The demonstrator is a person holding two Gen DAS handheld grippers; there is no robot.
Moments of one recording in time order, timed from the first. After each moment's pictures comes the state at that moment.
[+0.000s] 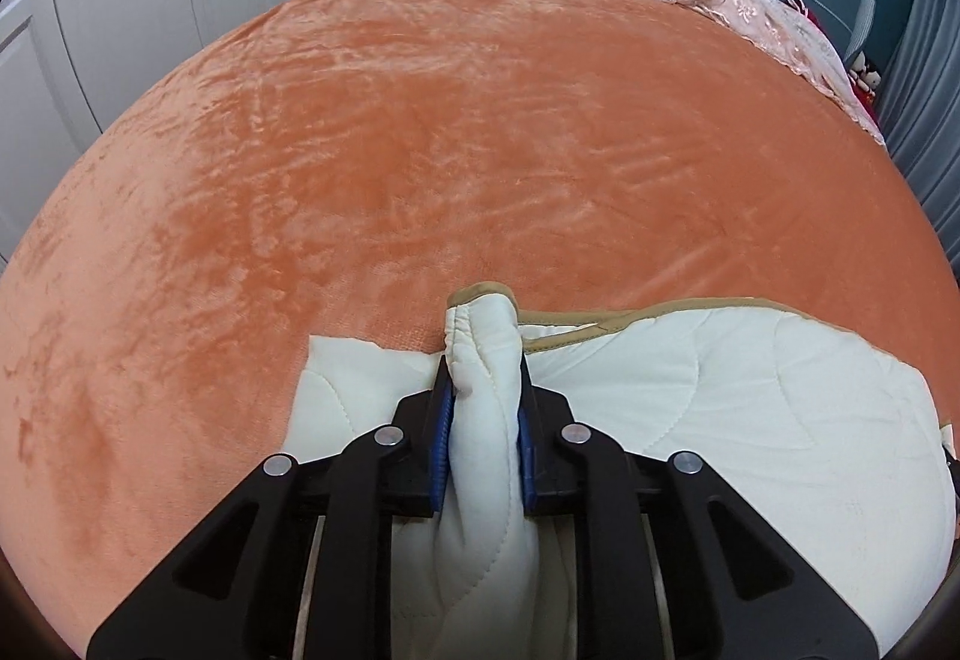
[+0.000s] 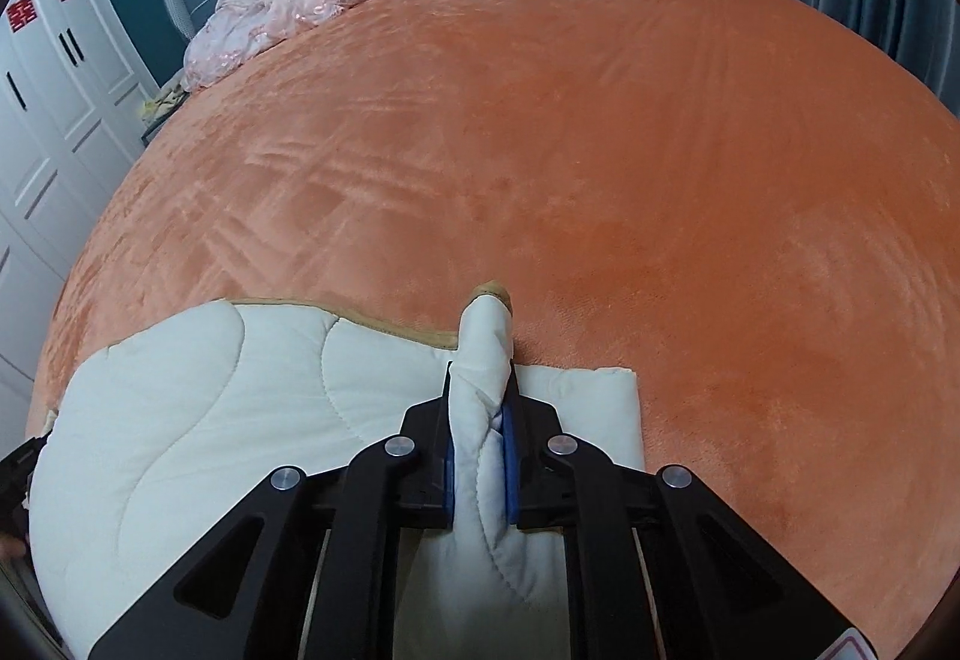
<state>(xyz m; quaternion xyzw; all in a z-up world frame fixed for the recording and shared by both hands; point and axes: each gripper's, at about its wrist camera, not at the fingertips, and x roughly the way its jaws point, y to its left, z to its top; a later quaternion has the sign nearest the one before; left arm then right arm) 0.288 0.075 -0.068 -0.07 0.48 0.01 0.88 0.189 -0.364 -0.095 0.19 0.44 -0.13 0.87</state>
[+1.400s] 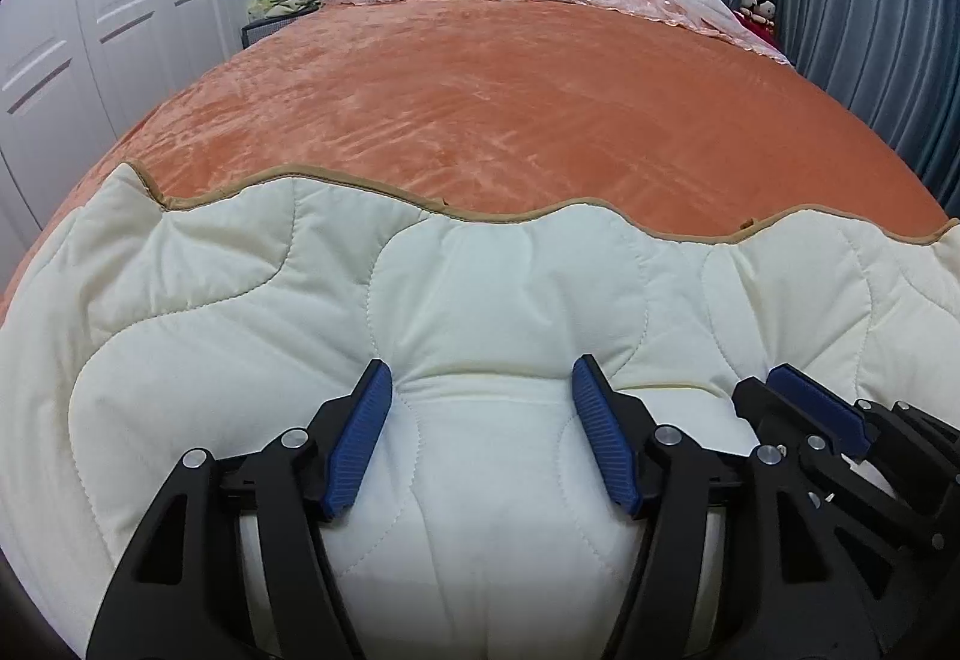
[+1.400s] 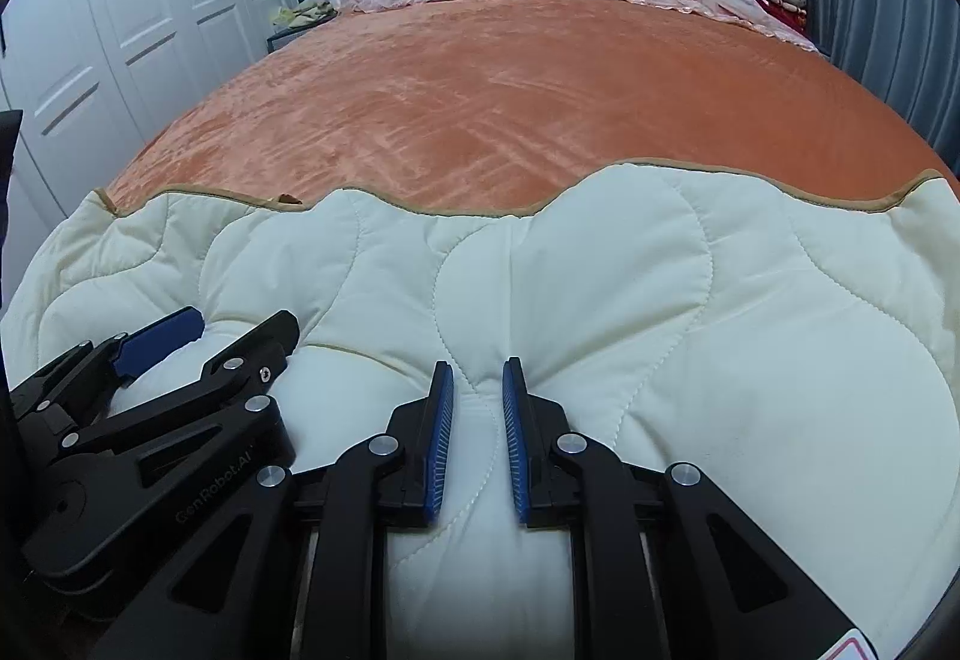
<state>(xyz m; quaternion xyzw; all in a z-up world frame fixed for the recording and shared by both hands) 0.222 -0.075 -0.074 0.03 0.42 -0.07 0.90 0.200 -0.186 -0.098 0.06 0.43 -0.02 0.90</state>
